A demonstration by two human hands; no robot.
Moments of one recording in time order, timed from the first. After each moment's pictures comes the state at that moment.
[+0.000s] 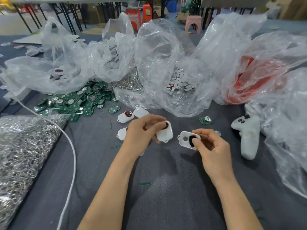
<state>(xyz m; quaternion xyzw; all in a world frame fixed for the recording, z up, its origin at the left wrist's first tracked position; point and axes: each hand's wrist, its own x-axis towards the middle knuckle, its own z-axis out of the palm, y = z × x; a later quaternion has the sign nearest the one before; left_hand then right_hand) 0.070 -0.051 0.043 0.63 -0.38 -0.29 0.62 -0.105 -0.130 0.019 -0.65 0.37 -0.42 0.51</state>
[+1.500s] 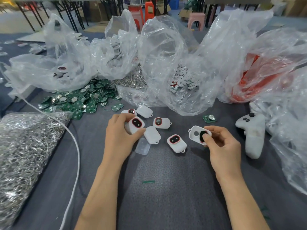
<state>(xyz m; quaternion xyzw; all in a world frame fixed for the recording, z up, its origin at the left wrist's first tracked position) 0.107 -0.014 0.026 0.82 -0.37 -0.01 0.44 -0.107 -0.138 0.010 -0.61 0.42 -0.47 0.48</state>
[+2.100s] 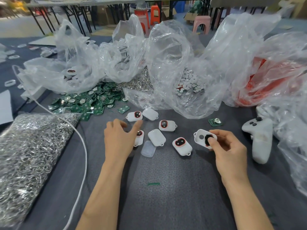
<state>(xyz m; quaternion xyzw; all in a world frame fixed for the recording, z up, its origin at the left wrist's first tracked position) 0.118 -0.014 0.024 0.89 -0.22 -0.03 0.39 -0.106 -0.141 0.007 -0.62 0.41 -0.47 0.48</state>
